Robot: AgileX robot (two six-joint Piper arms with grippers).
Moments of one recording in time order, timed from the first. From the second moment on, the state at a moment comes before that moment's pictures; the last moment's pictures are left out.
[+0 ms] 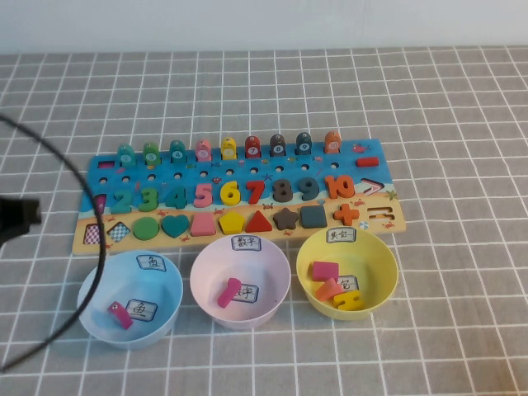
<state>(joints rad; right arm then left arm) 0.08 -0.01 0.03 0.02 0.37 0.03 -0.02 1.02 -0.89 -0.27 0.83 0.06</state>
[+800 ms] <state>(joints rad) 0.08 -0.01 0.03 0.02 0.37 0.03 -0.17 1.76 -1.49 -0.15 1.09 -0.01</state>
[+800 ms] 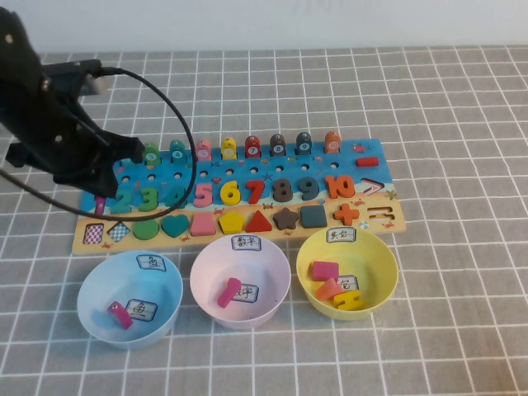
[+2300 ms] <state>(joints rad) 0.08 -0.01 0.03 0.02 0.37 0.03 -0.23 2.08 -1.73 0.11 1.10 -0.16</state>
